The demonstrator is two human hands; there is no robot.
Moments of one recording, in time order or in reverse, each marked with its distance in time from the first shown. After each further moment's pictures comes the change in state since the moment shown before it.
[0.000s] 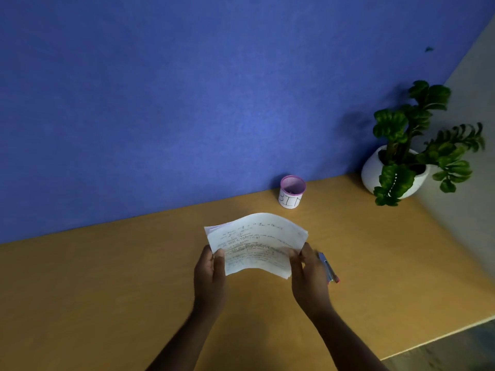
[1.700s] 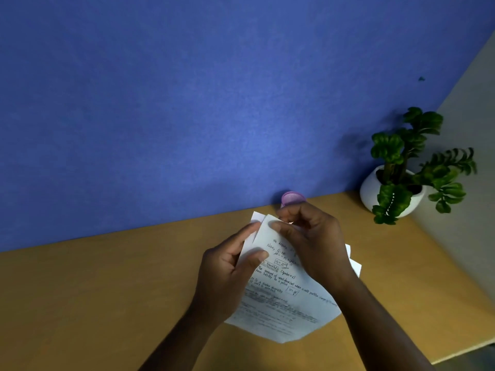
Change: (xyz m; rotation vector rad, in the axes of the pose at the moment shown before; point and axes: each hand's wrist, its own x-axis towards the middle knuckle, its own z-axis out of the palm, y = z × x) left_hand -0.009 0.130 -0.019 -0.097 -0.255 0.170; right_hand 0.060 -0.142 -0.071 0.161 -0.095 -0.125
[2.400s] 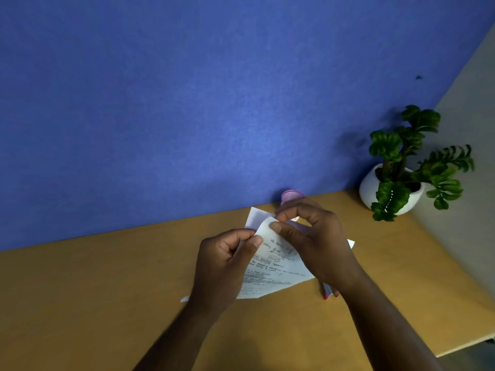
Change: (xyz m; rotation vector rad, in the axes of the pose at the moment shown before) left_hand 0.000 0.012 0.000 -0.014 0.032 -0.033; right_hand -0.009 -0.013 -0.013 -0.046 -0.109 -0.144
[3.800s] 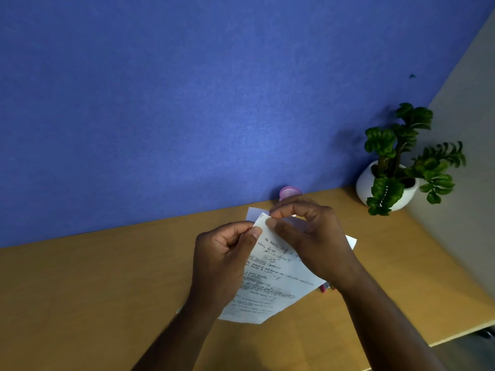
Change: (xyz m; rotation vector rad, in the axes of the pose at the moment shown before) left_hand -0.016 0.015 0.001 -0.064 0.068 0.031; right_hand -0.013 -0.013 -0.002 0.040 -0.037 0.011
